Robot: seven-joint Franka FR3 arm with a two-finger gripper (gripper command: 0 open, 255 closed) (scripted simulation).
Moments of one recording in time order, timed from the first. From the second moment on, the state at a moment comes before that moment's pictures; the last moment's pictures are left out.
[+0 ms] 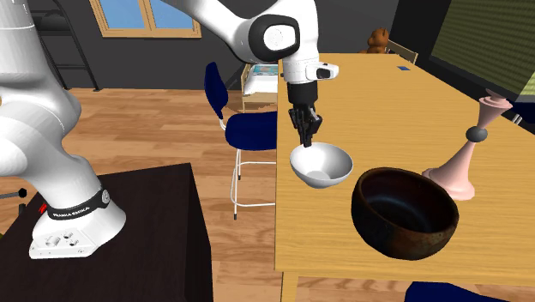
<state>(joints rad) -0.05 0.18 0.08 -2.00 -0.28 2.25 0.02</state>
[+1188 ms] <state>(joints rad) -0.05 0.12 0.09 -1.92 -0.25 2.11 -0.02</state>
